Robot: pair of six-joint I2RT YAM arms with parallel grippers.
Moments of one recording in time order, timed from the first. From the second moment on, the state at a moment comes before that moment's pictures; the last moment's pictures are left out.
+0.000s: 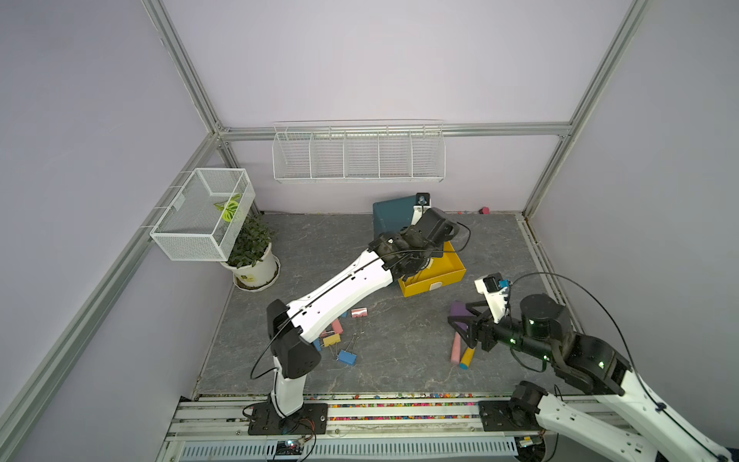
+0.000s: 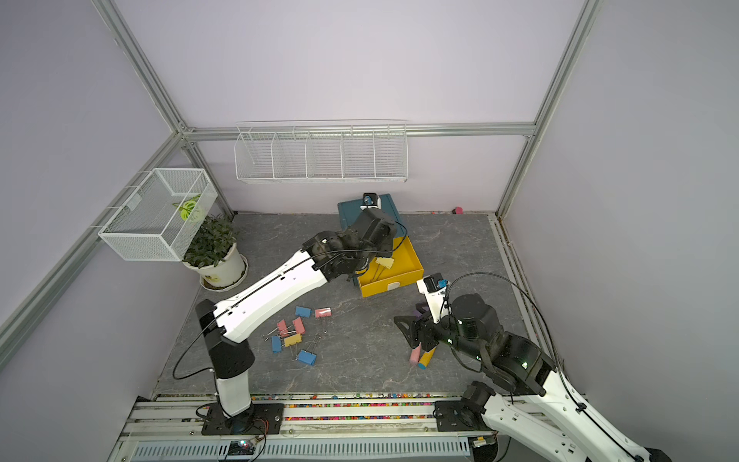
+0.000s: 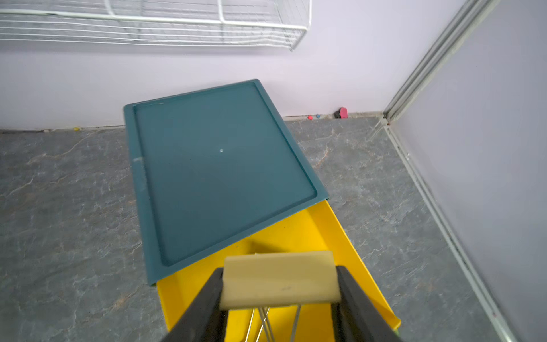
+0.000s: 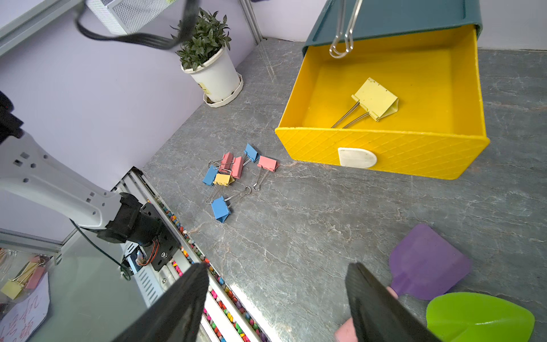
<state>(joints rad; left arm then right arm) -1.03 1.94 2.10 -0.83 -0.52 -0.49 0.81 0.63 0.90 -0.75 -0.05 0.35</state>
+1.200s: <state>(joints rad) -1.00 1.94 2.05 -1.05 -0.48 -0.49 0.81 0.65 0.90 -0.76 -0.05 0.36</state>
